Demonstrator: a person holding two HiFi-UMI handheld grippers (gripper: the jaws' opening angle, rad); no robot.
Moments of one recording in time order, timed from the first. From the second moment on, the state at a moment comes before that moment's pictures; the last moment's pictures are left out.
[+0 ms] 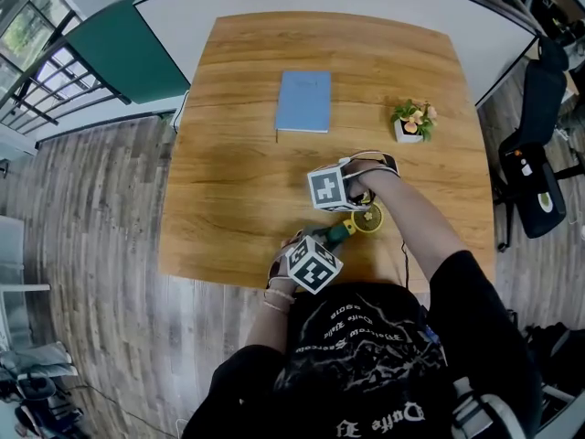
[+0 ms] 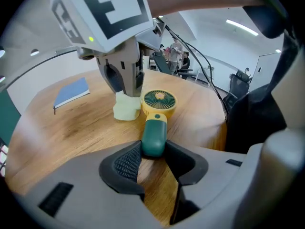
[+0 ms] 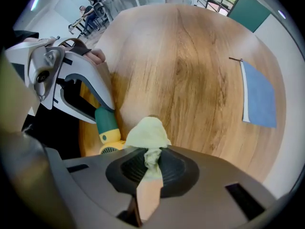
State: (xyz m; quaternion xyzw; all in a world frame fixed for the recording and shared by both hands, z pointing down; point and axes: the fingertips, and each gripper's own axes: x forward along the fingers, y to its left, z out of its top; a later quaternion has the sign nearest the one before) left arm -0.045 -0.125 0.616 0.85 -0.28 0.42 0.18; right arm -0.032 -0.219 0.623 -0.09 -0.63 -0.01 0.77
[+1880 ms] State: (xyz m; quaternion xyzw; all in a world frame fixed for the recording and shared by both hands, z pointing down) left arm -0.046 -0.125 0.618 0.80 -0.34 0.44 0.22; right arm 0.000 -0.122 0.610 0.01 -0.83 0.18 0.53
